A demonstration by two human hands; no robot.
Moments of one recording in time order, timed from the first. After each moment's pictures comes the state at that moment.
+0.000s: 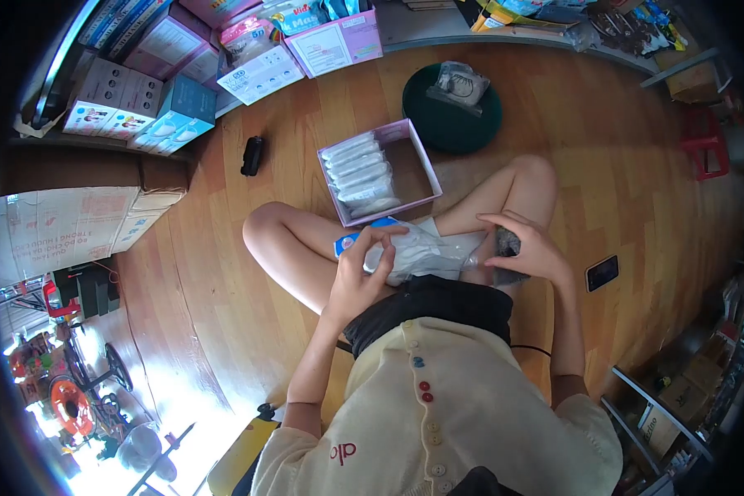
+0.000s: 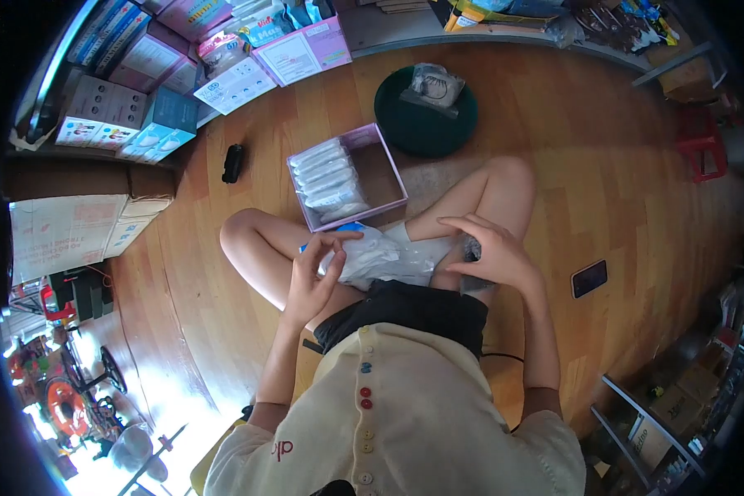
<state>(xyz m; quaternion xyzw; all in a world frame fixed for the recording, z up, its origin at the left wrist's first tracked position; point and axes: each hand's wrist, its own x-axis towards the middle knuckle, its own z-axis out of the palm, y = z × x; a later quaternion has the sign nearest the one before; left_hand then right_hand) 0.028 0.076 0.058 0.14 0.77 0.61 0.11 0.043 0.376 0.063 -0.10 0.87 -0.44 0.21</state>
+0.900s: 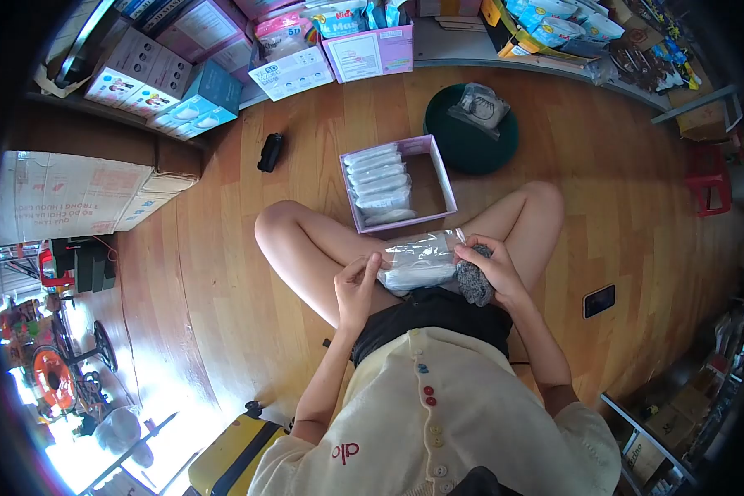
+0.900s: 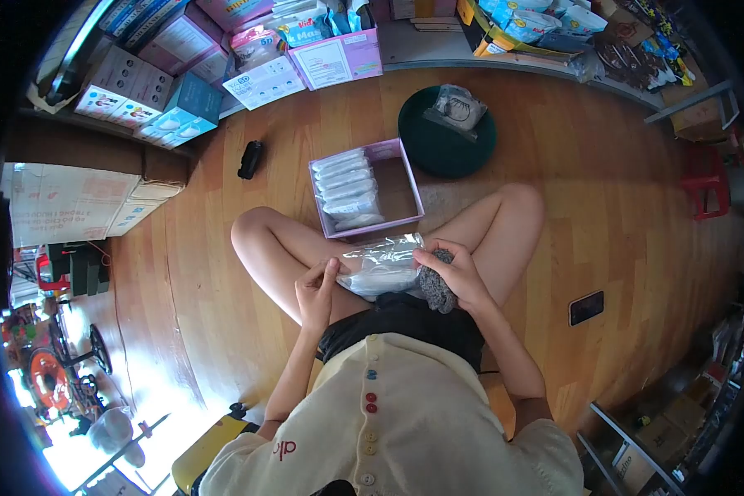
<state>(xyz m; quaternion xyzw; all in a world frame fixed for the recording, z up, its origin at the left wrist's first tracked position) 0.064 0.056 0.005 -0.14 0.70 0.70 0.05 0.044 0.301 0.024 0.16 0.55 -0.78 0.23</state>
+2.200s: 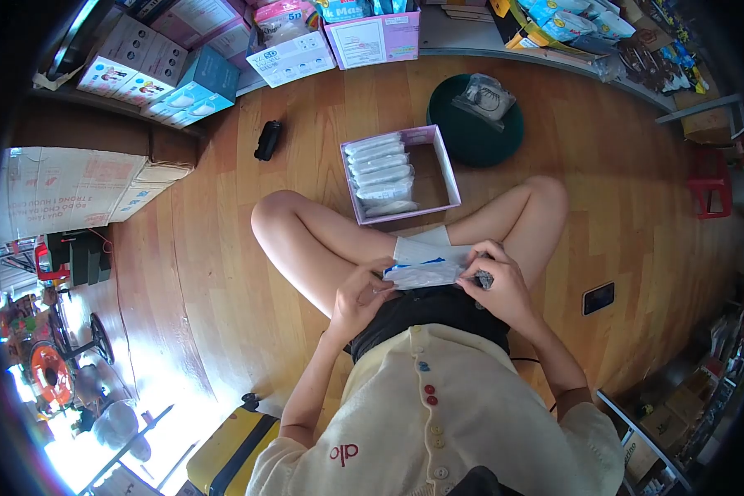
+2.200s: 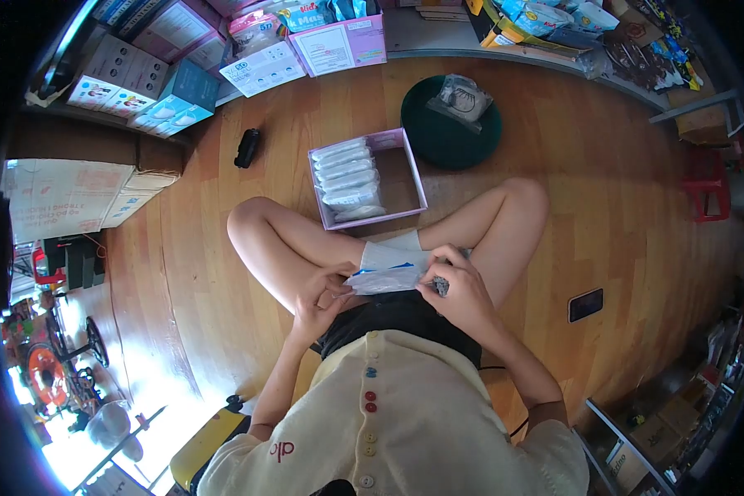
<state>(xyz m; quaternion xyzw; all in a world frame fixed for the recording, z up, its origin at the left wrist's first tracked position) 0.082 0.034 0.012 0.10 0.79 0.60 0.08 0.065 0.301 0.061 -0.07 0.89 -0.44 0.10</state>
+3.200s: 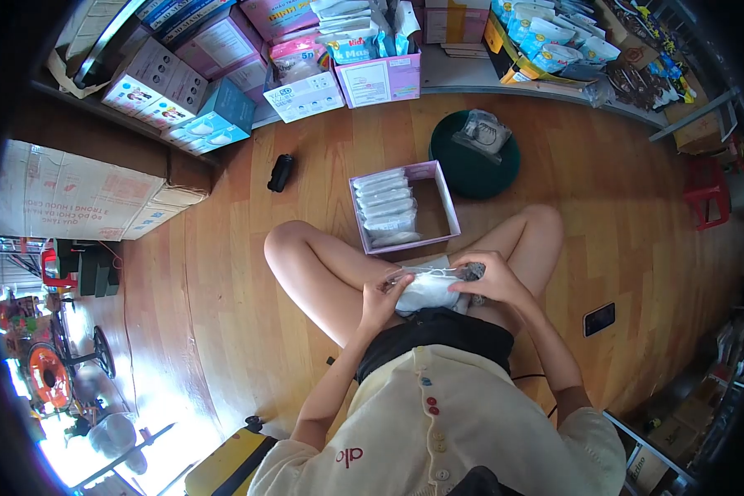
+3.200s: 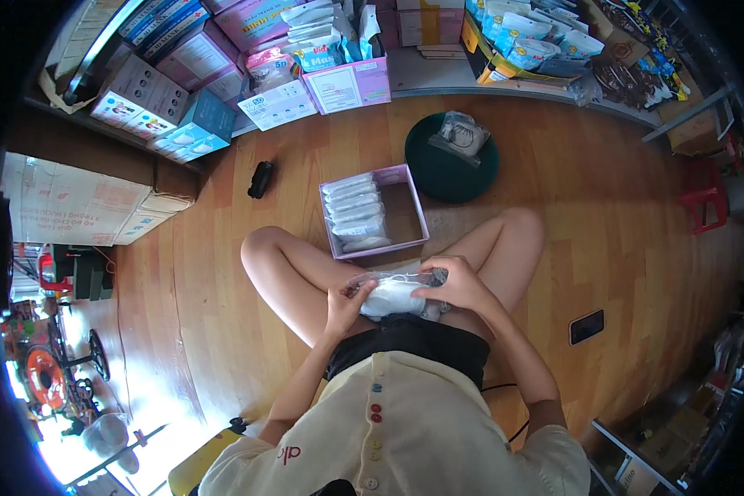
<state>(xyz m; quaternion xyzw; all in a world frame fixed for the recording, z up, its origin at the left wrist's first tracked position) 0.057 0.073 -0.030 -0.12 0.68 0.71 0.15 0.017 0.315 0.020 -0.16 0.80 -0.56 0.15</state>
